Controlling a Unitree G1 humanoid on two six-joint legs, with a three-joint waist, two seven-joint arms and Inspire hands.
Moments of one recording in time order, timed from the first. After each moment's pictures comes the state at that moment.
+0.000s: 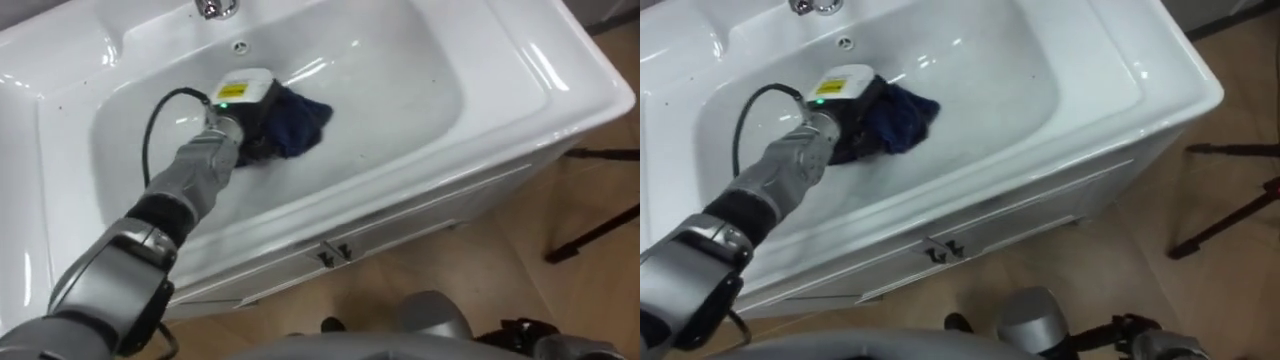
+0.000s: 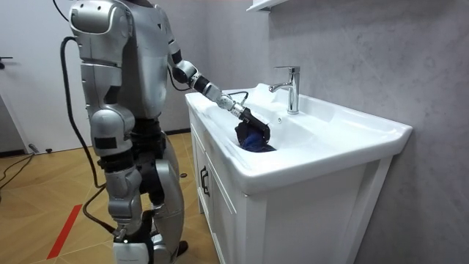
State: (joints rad) left arm -0.51 0.33 -0.40 0.97 0.84 -0.01 0.17; right arm -0.07 -0.35 0.04 1.35 0.13 0.16 0.07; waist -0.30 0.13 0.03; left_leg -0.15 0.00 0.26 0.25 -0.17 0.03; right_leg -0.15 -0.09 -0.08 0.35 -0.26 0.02
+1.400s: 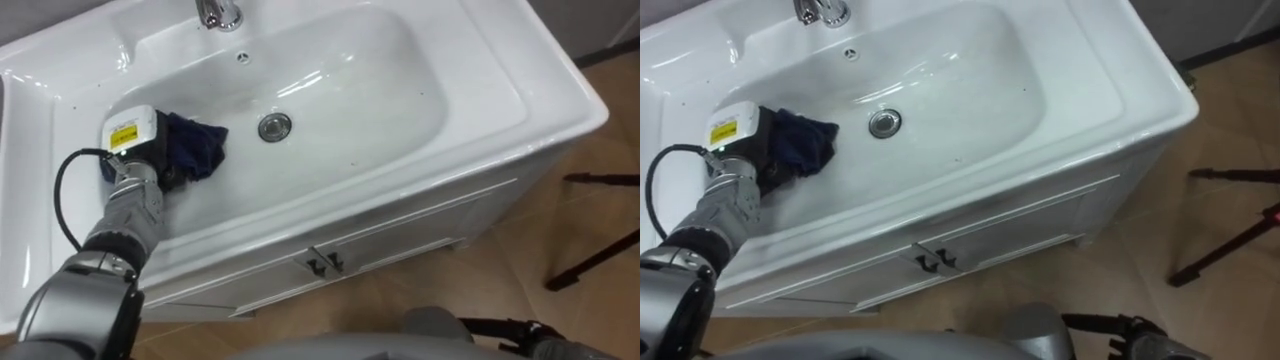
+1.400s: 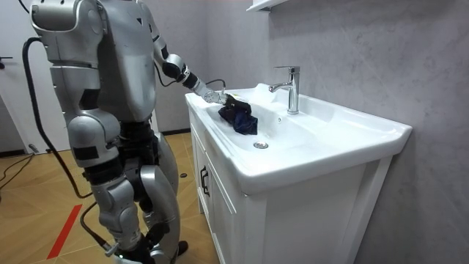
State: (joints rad) left arm -0.40 0.34 -0.16 1.15 0.78 0.01 0.40; right arm -0.05 -0.33 -0.02 1.36 0.43 0.14 0.09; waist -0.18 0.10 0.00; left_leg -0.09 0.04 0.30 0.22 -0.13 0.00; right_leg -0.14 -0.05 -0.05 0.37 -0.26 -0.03
